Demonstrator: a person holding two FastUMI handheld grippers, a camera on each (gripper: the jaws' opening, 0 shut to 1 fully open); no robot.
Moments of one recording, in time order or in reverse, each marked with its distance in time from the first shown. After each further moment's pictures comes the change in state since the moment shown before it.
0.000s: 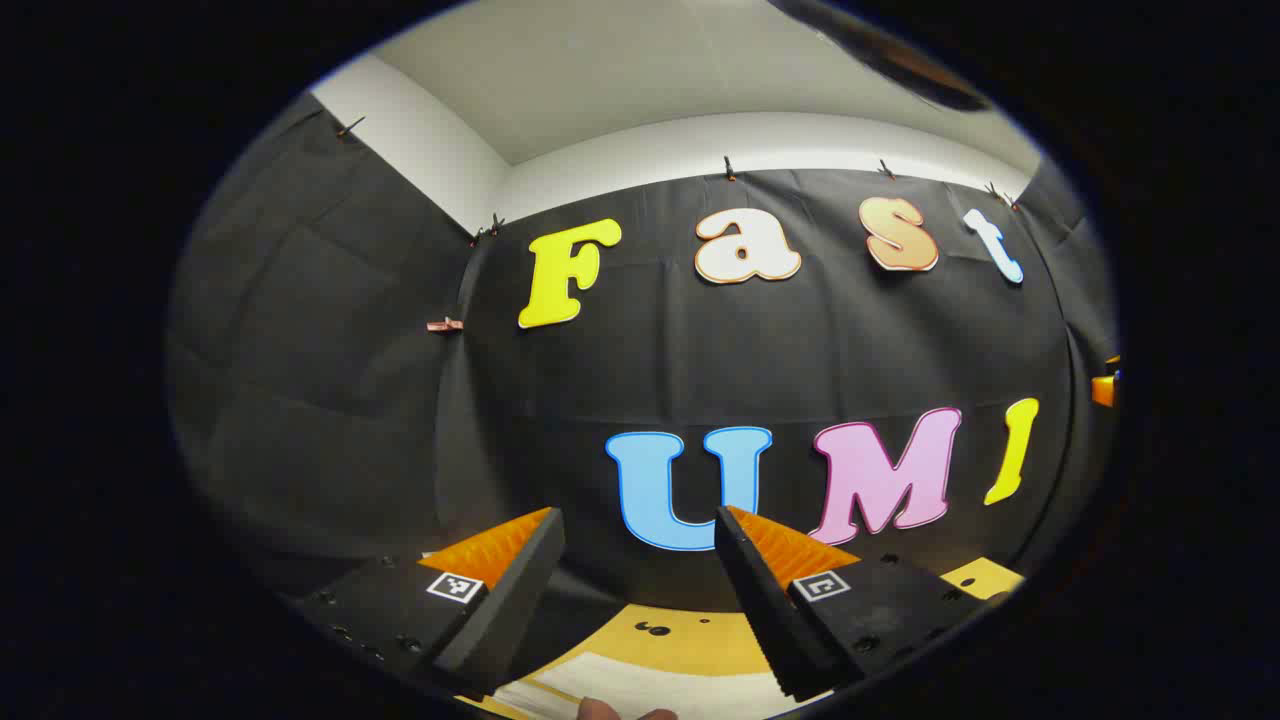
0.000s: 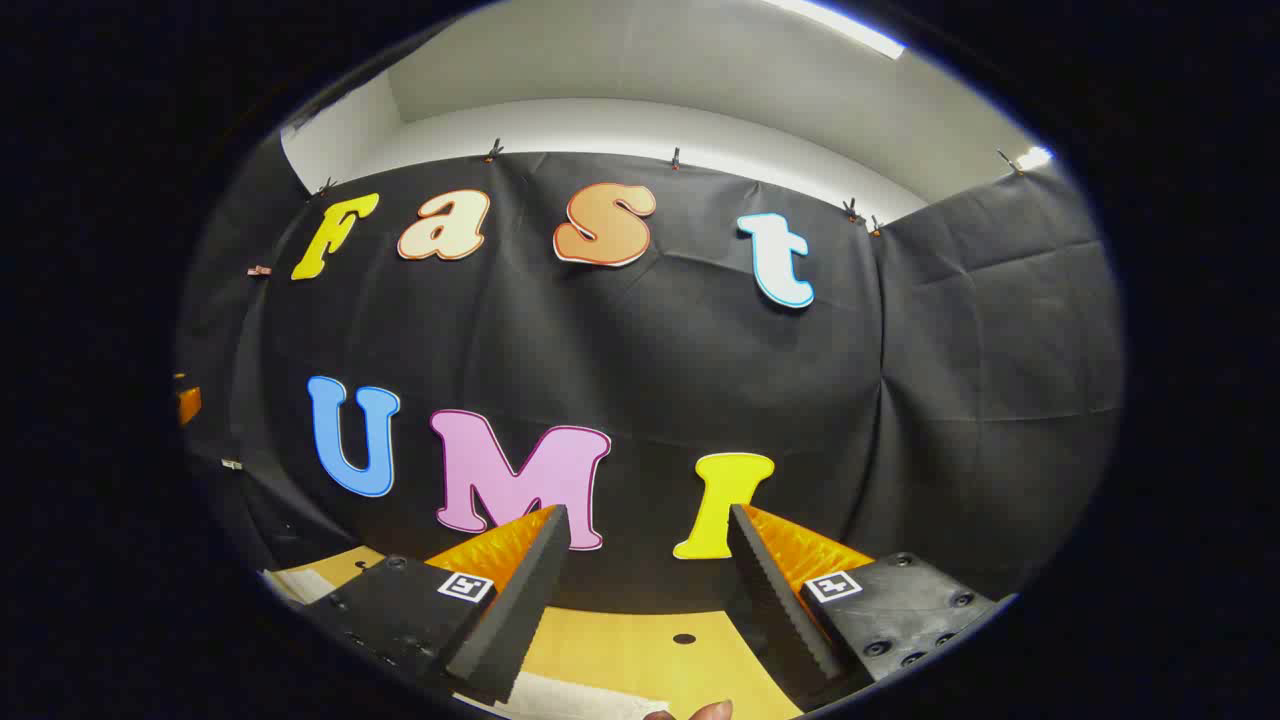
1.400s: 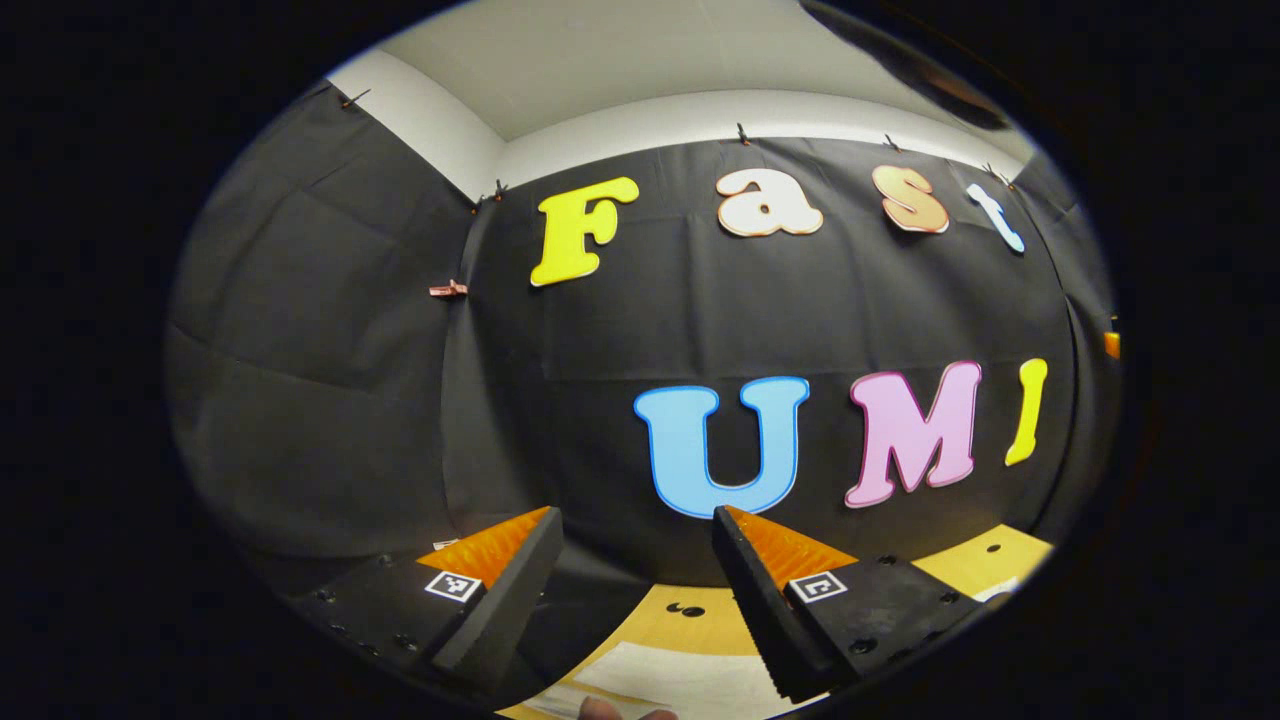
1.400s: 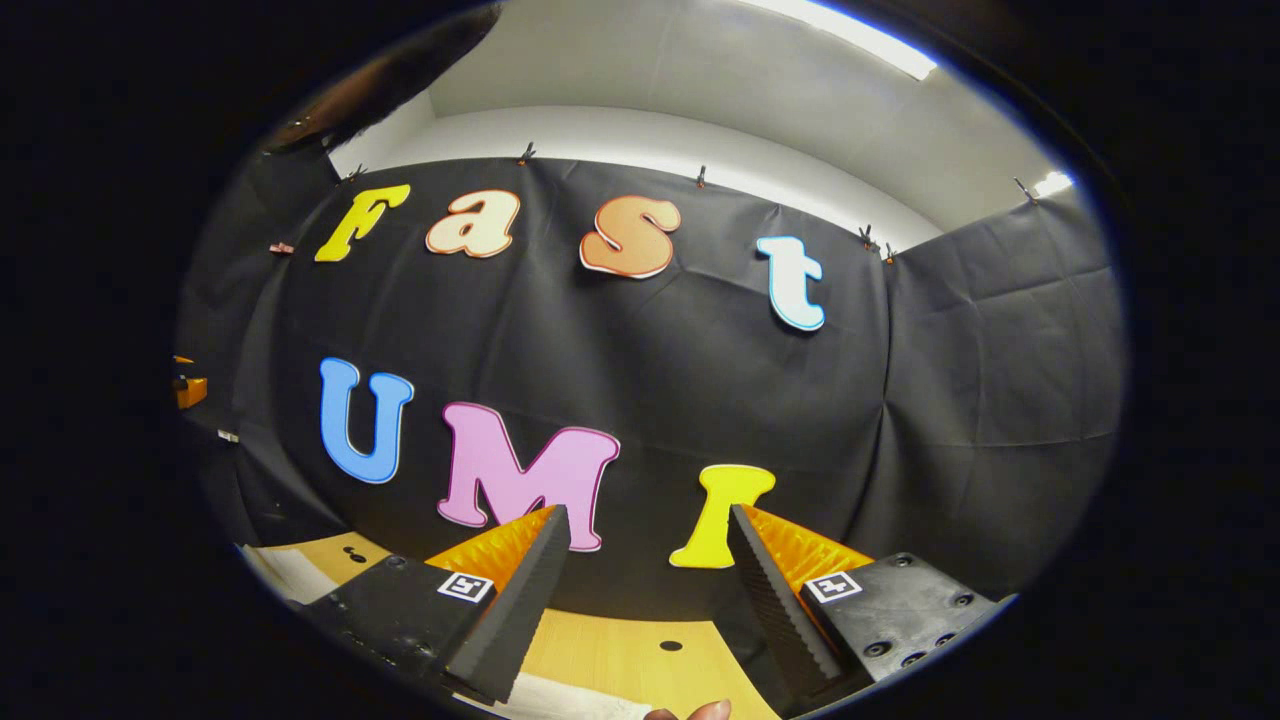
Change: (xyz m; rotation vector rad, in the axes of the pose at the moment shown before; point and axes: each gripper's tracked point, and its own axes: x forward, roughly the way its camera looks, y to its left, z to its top) left arm 0.025 0.084 -0.096 0.027 0.102 -0.084; right arm -0.042 0.027 -0.020 -0.047 -0.021 0.006
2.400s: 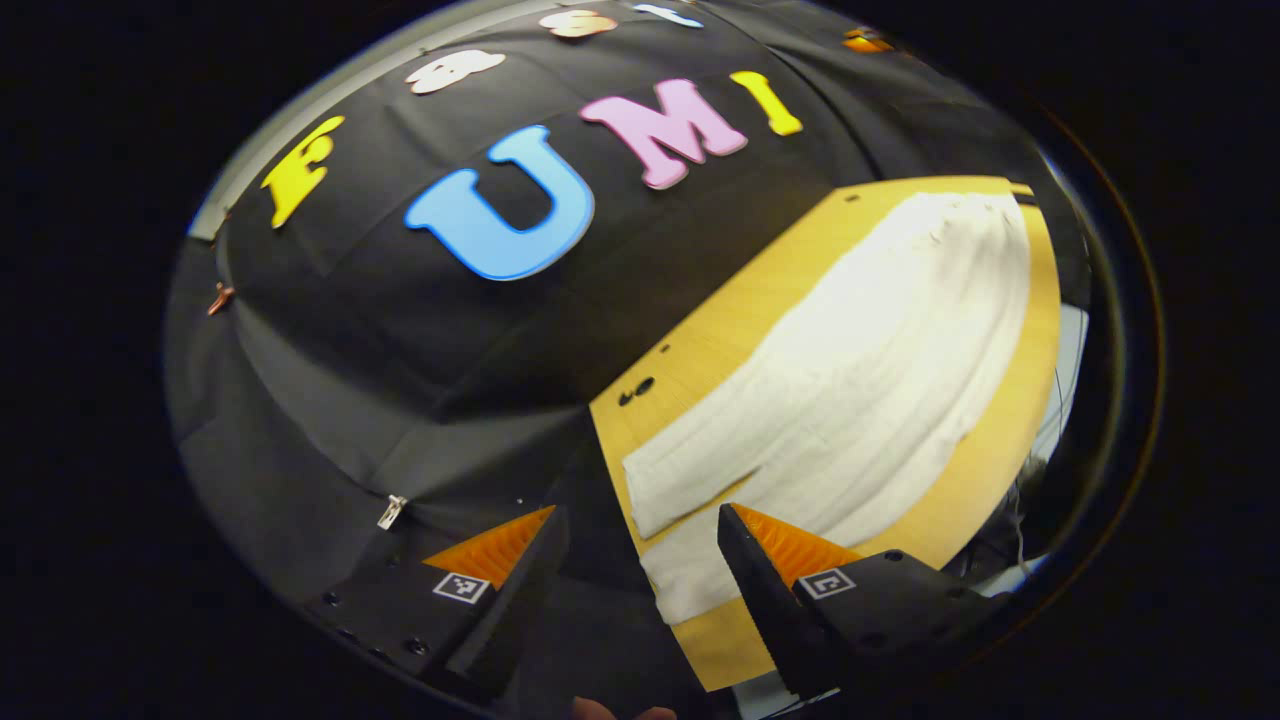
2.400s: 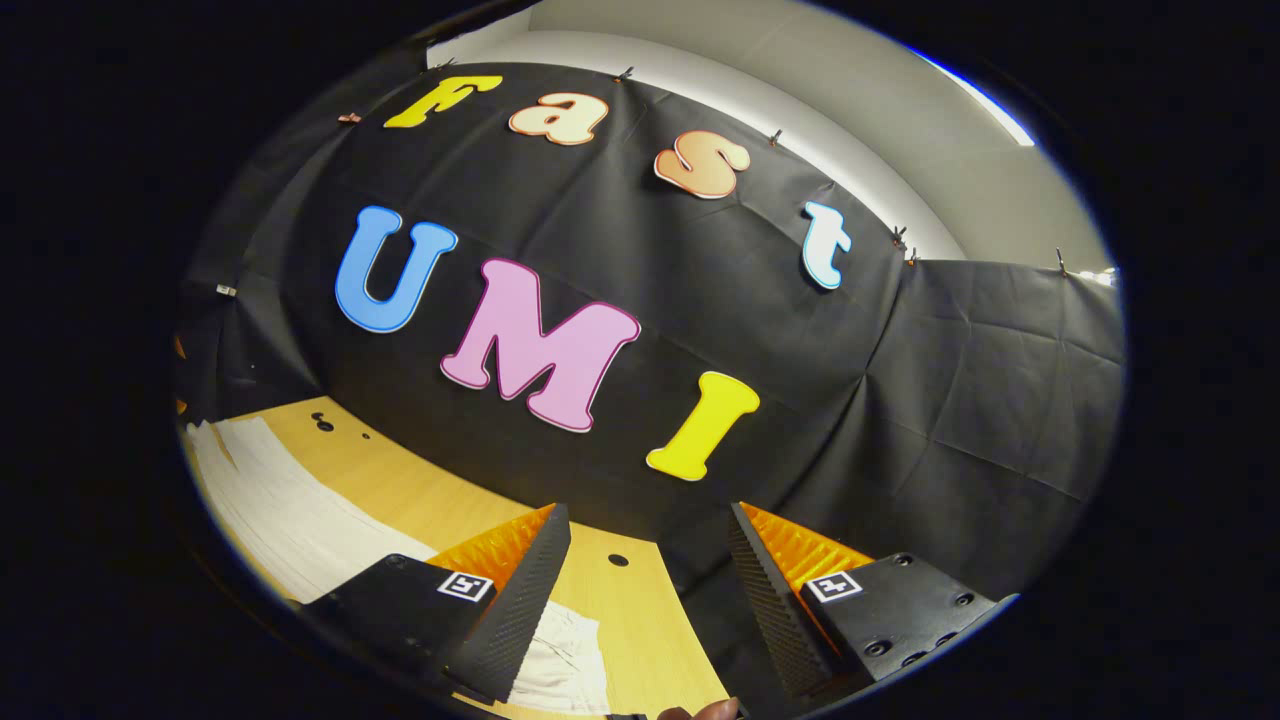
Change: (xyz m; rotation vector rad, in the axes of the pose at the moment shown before) left arm -0.053 0.069 -0.341 0.757 0.390 -0.560; right arm -0.094 0.045 -0.099 -0.297 0.251 -0.062
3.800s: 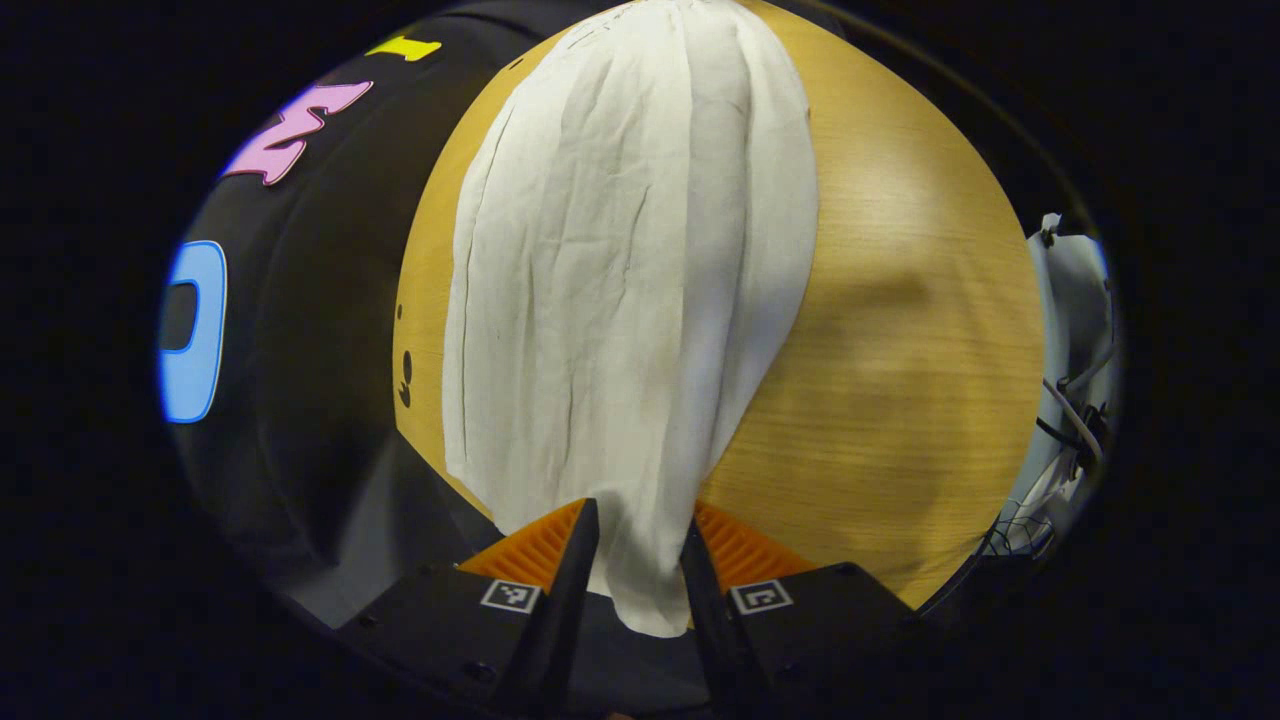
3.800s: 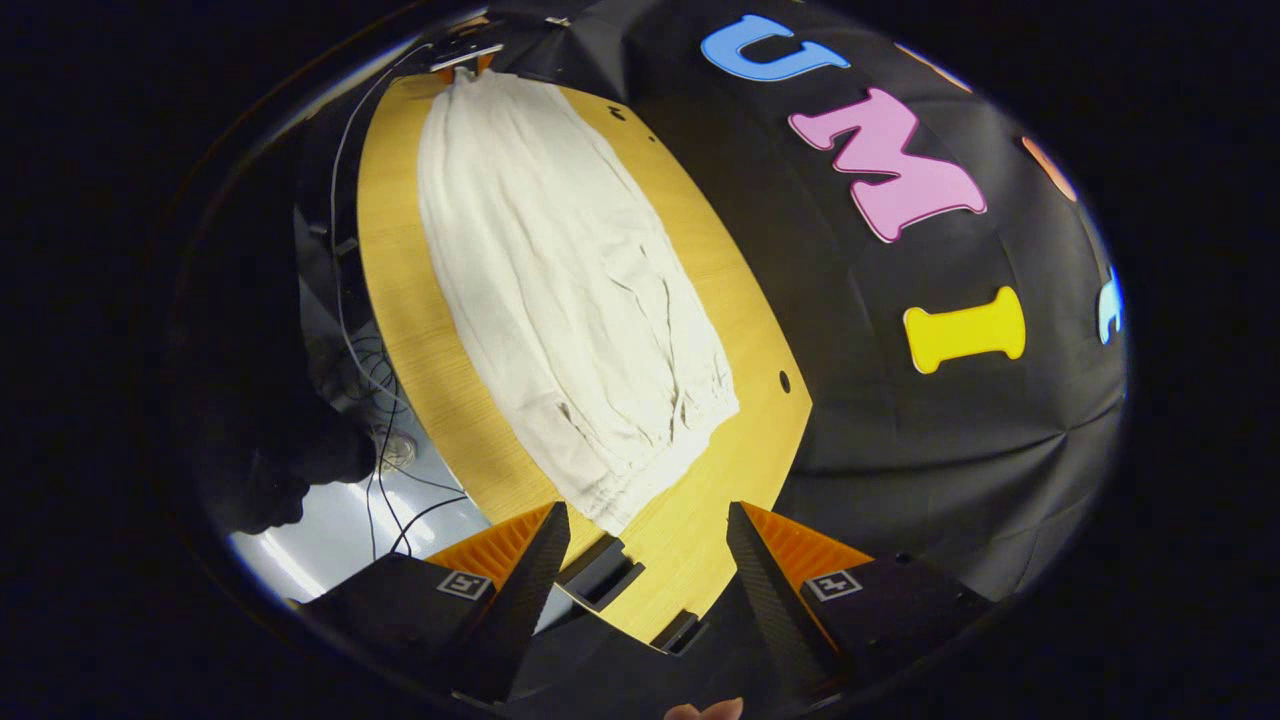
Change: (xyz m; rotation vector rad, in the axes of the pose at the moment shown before) left arm 0.111 -0.079 -0.099 0.687 0.334 -0.486; right arm -0.077 0.072 -0.336 -0.733 0.443 0.649
